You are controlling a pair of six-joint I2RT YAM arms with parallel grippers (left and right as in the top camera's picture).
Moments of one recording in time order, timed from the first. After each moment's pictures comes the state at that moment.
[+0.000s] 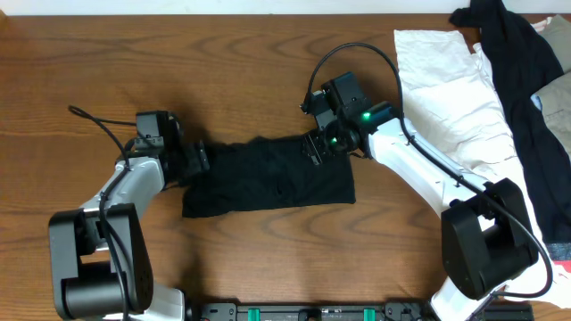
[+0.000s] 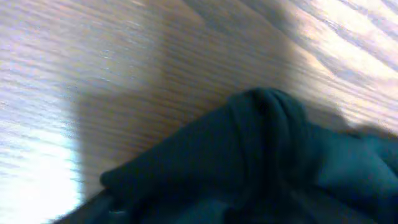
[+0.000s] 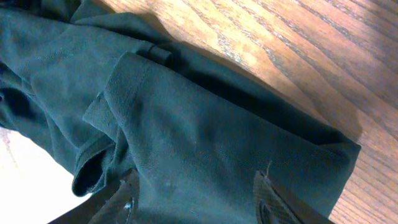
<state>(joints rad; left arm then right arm) 0.10 1.68 0.82 -0.33 0.14 -0.24 0.49 1.84 1.31 -0.63 -0.28 0.04</state>
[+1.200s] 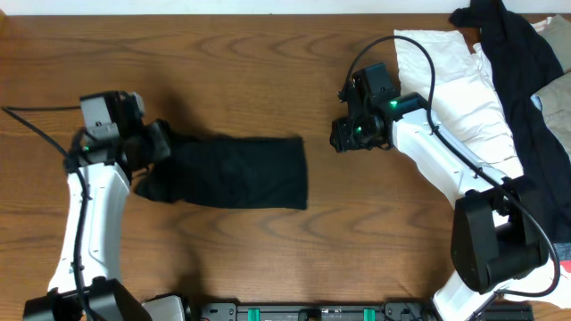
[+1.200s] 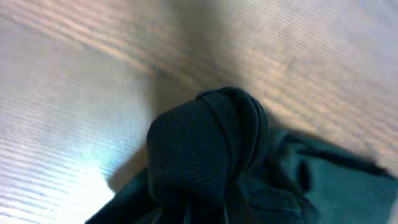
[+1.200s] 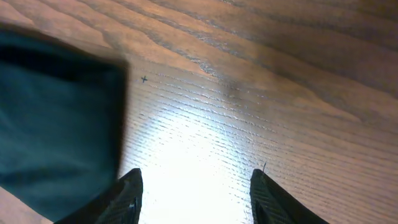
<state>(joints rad) 0.23 1.42 1.05 -0.67 0.18 -0.18 0.36 1.84 1.31 -0.71 -0.21 0.20</state>
